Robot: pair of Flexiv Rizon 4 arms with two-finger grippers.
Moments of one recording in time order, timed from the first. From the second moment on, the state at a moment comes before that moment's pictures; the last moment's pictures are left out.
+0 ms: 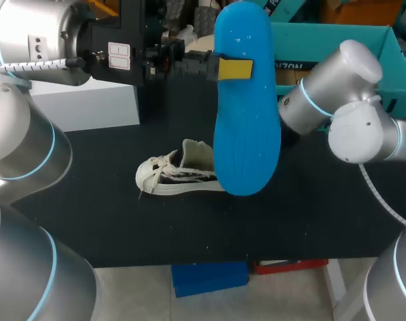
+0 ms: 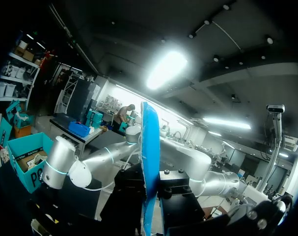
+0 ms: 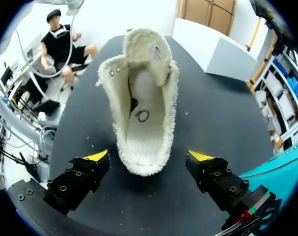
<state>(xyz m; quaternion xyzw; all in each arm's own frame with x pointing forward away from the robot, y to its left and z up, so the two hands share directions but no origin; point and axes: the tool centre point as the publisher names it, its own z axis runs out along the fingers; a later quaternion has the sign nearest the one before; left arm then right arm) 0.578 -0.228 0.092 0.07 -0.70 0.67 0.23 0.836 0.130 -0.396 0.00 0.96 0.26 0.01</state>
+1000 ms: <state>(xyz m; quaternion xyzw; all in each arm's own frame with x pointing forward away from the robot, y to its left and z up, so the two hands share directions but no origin) 0.578 -0.228 0.092 0.07 -0.70 0.67 0.23 0.867 0.200 -0.374 0.01 1.00 -0.01 -0.02</state>
